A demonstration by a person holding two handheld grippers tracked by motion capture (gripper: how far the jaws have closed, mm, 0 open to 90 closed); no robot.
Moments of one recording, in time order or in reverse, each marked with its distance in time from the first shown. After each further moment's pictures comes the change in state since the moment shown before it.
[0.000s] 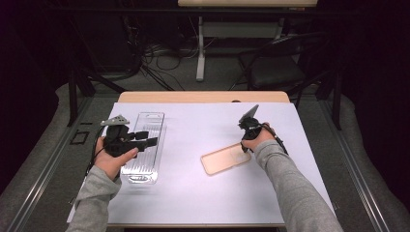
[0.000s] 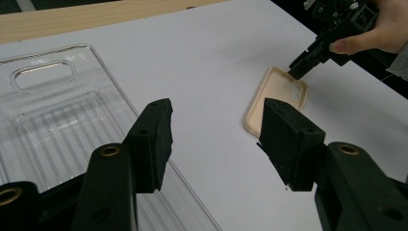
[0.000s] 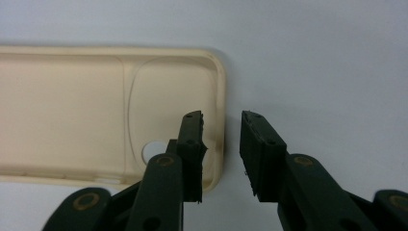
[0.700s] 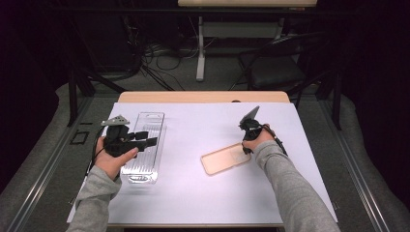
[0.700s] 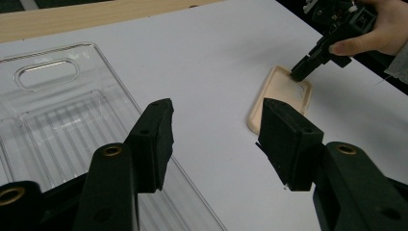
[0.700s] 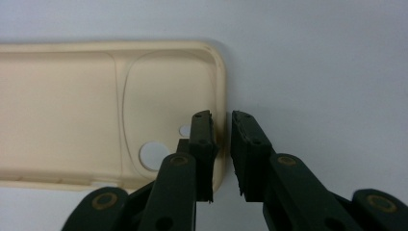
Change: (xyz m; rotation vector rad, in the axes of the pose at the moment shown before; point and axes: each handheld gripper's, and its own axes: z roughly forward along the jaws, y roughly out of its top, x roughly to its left) left arm 0.002 -0.001 0.001 0.001 0.008 0.001; right arm -0.004 0.007 -0.004 0.233 -0.065 -0.018
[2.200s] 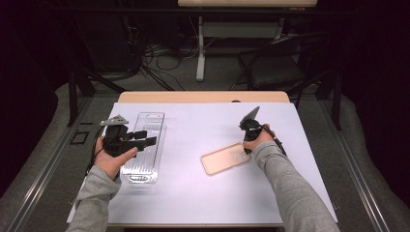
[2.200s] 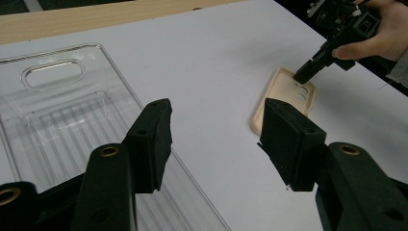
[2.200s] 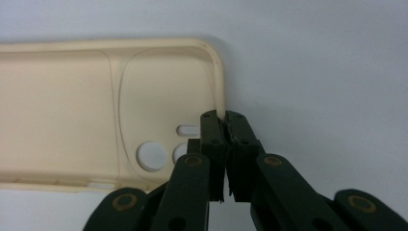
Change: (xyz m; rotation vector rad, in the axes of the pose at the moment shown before) left arm 0.003 -0.001 0.000 -0.010 0.009 -0.008; right arm 0.000 0.000 0.000 0.017 -0.014 0.008
